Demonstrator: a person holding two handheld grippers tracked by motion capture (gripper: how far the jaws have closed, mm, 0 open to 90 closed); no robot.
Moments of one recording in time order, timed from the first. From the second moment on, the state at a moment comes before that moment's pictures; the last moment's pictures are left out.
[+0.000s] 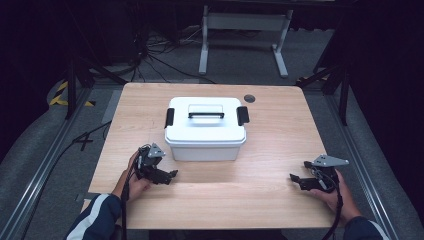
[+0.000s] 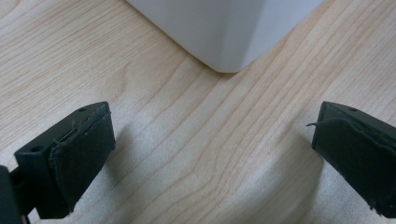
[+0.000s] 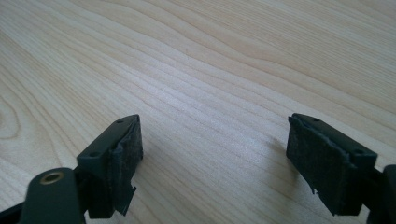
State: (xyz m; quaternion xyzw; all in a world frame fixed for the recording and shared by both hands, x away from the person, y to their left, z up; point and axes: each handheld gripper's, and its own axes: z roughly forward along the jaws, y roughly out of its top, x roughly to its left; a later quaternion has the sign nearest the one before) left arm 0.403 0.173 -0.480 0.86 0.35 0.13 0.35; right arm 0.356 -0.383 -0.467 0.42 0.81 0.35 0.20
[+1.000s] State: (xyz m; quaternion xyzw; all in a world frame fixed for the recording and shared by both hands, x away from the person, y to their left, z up) left arm 0.394 0.188 -0.481 0.87 0.32 0.12 0.35; right arm 0.353 -0.392 -0.456 0.39 0.82 0.35 0.21
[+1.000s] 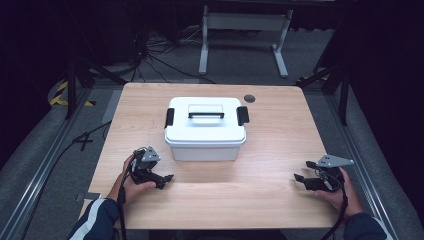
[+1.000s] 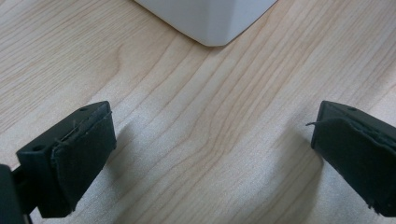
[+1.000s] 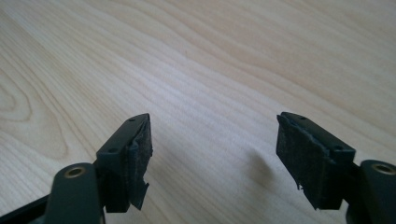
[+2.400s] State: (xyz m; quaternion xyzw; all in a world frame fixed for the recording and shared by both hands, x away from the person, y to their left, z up) left arm 0.394 0.189 -0.481 0.87 0.32 0.12 0.35; right arm 0.393 -0.318 -0.339 0.24 0.89 0.32 0.20
